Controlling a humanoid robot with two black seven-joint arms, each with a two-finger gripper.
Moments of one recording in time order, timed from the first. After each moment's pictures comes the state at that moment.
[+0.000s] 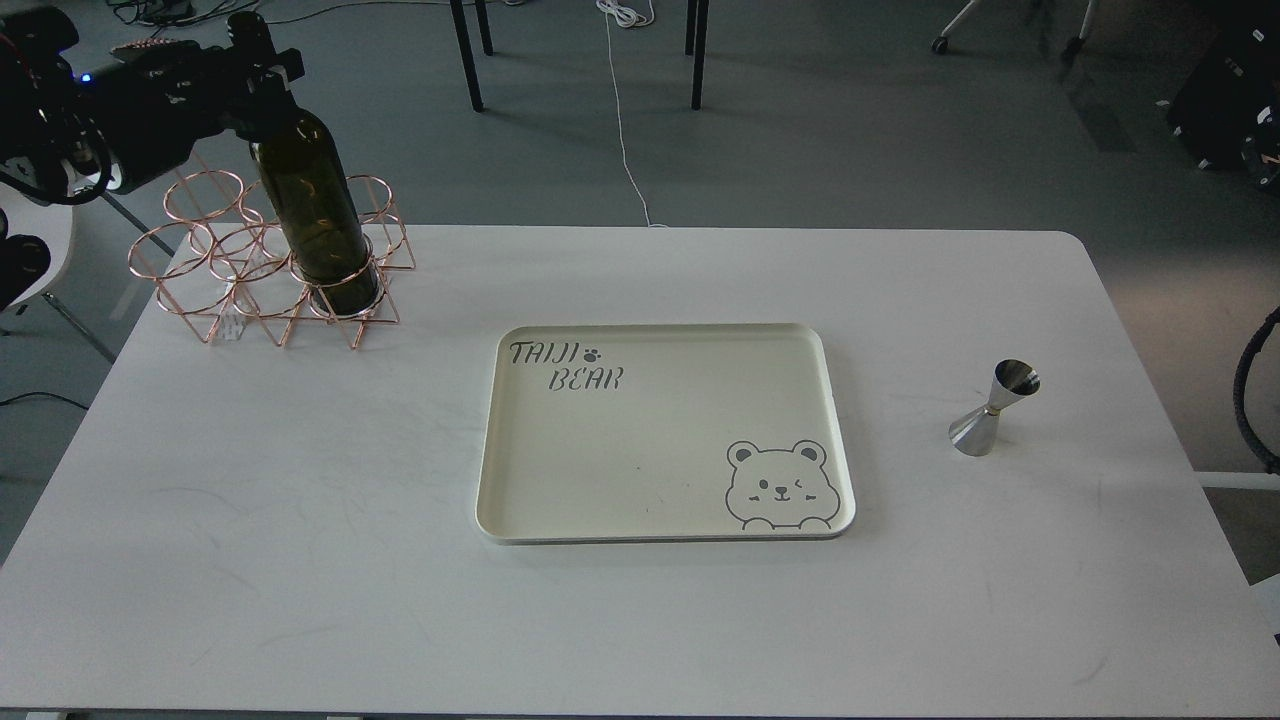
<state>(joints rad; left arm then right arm) -1.05 0.80 -0.40 -0.92 1.66 0.04 -0.39 0.86 -0.67 0.58 0.51 0.13 0.31 0.49</state>
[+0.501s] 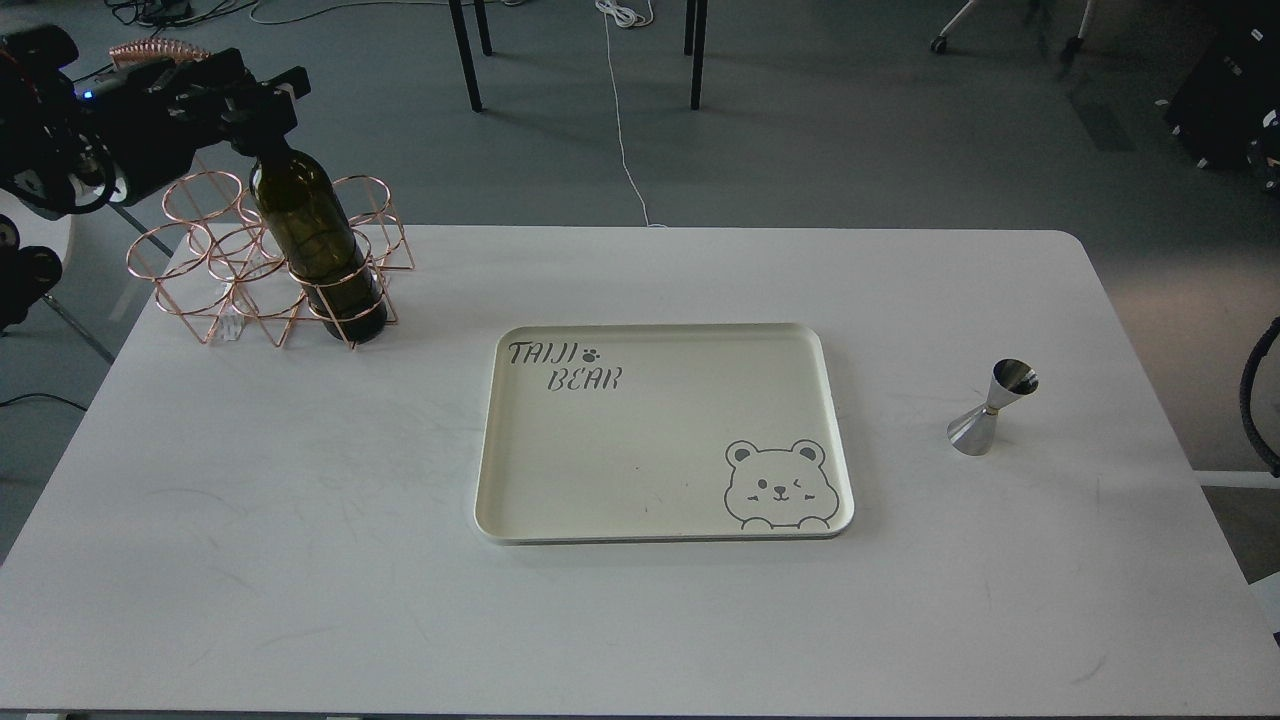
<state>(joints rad) -1.05 0.79 -0.41 -0.88 1.53 0.04 -0.39 0.86 -0.67 0.58 0.52 0.13 0.31 0.49</state>
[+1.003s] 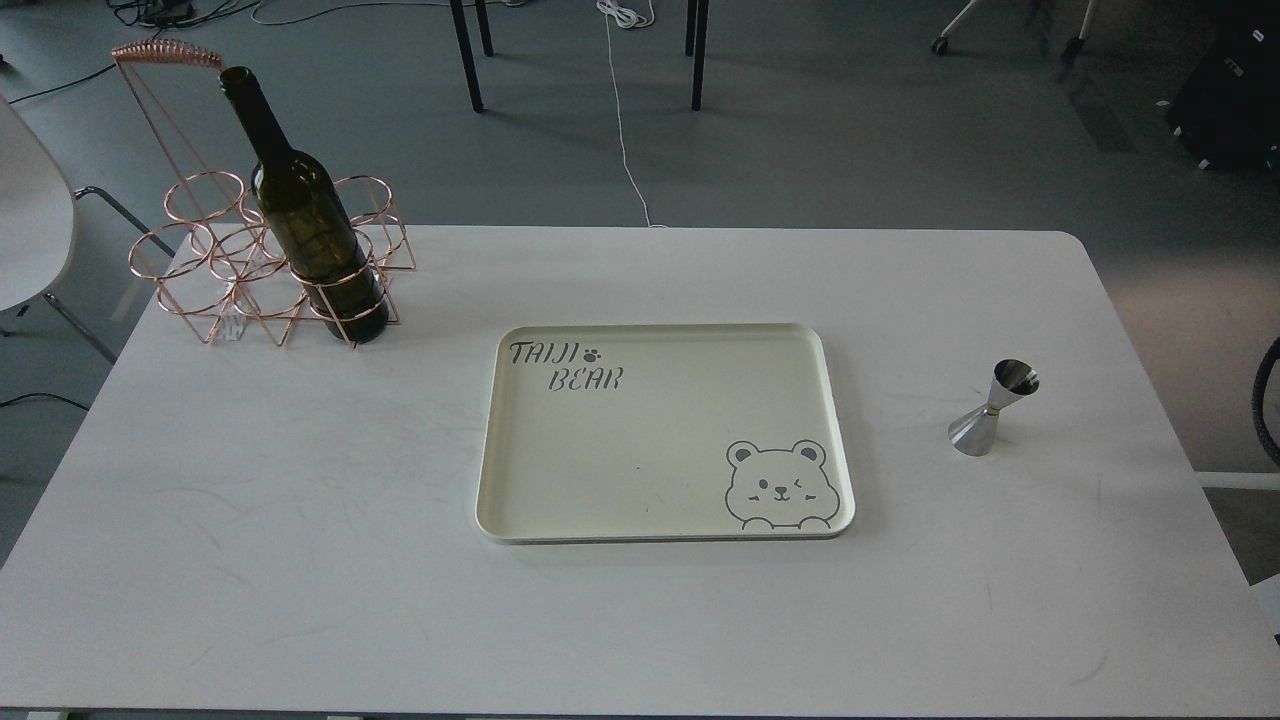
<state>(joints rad) -1.10 0.92 -0.44 -0.83 0.41 -0.08 -0.39 0.86 -0.67 0.59 0.45 0.14 0.31 0.49</state>
